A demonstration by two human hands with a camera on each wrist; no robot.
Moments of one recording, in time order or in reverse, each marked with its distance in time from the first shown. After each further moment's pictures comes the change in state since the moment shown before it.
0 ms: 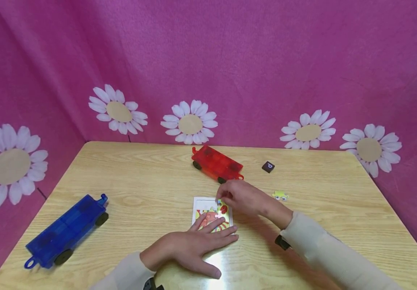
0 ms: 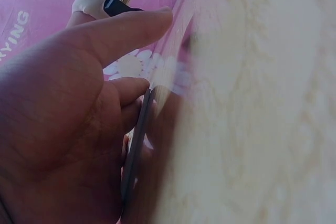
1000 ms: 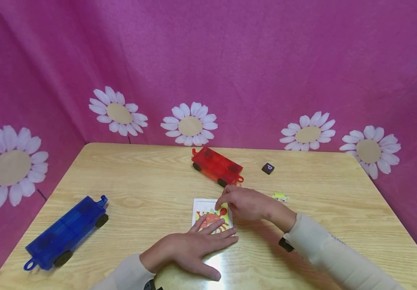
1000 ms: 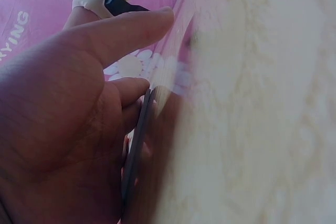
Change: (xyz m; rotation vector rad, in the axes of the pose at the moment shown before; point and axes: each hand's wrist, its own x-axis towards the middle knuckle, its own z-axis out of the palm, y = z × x) left_hand 0.001 0.000 0.001 0.041 0.012 0.005; right_hand -0.014 0.002 -0.002 -0.129 -0.127 -0.091
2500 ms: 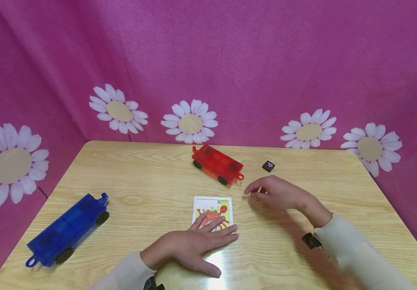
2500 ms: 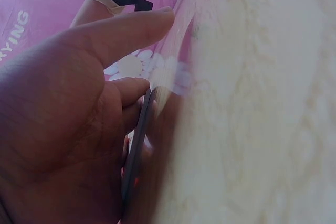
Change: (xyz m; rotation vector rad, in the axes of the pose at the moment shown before) left_hand 0.000 0.000 -0.001 -0.036 -0.010 -0.007; right_hand -0.052 0.048 -0.032 0.162 0.112 0.035
